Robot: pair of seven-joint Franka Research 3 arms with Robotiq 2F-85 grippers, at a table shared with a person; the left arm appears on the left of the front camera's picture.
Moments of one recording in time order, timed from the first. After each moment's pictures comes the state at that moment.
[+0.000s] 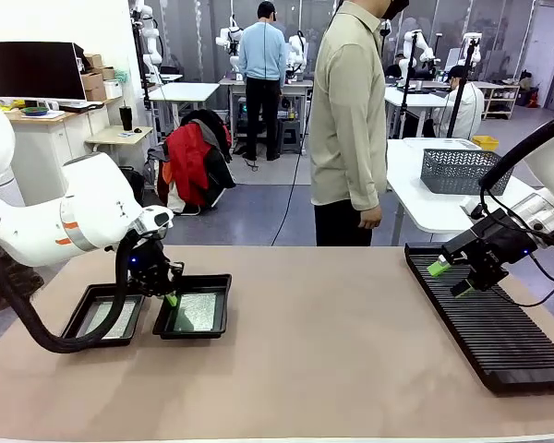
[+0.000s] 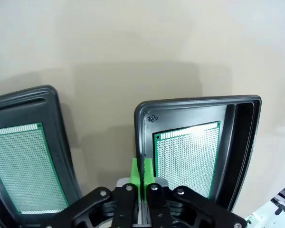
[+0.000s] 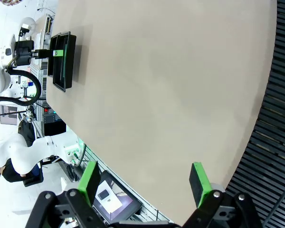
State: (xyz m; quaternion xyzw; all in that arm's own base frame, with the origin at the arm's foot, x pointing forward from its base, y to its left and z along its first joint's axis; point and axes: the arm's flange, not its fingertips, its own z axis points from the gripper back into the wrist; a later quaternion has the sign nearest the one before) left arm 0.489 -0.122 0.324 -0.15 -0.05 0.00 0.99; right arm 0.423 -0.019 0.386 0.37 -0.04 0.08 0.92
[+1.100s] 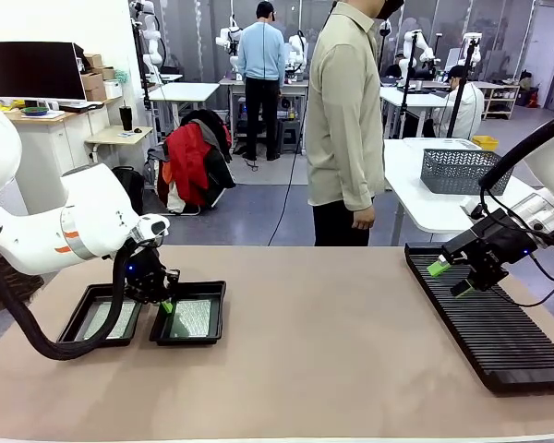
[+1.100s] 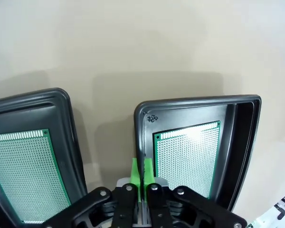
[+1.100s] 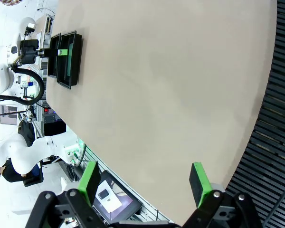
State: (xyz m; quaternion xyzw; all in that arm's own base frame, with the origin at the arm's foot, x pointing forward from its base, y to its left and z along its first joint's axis) left arm 0.492 -0.115 0.304 -0.14 -0.04 0.02 0.99; right arm 0.423 -0.019 0.386 0.37 -0.04 0.08 0.92
